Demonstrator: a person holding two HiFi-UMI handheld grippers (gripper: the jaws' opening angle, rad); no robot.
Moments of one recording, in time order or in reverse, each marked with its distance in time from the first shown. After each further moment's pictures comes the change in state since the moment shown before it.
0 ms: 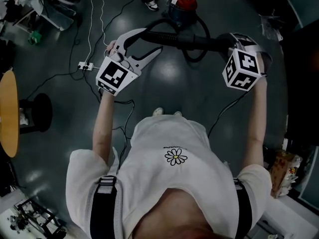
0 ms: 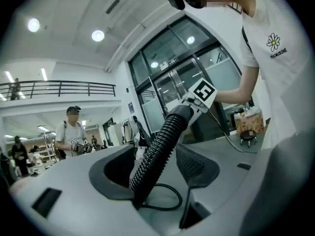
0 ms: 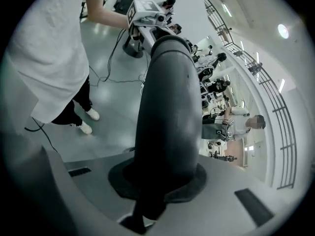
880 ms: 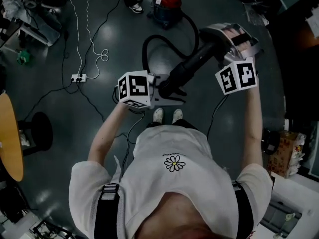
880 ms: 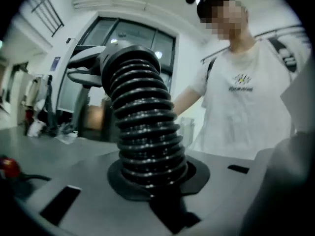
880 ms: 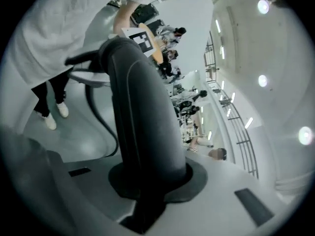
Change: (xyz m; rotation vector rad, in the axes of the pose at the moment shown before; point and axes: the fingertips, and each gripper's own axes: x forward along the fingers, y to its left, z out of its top) left arm -0.051 -0.197 0.002 -0.275 -0.016 -1.103; right arm -0.053 -0.034 0.093 -0.159 -0.202 -0.394
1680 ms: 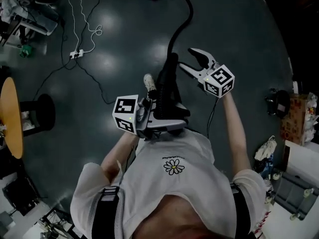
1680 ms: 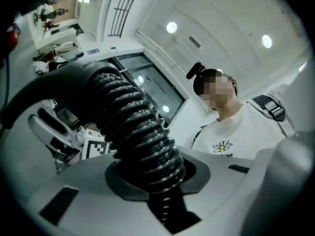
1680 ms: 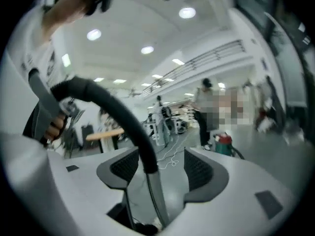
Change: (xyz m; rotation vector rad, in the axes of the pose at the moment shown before) left arm 0.231 -0.354 0.037 -0.540 -0.700 -0.158; right arm -0.271 0.361 0.084 1.518 -0.403 0.124
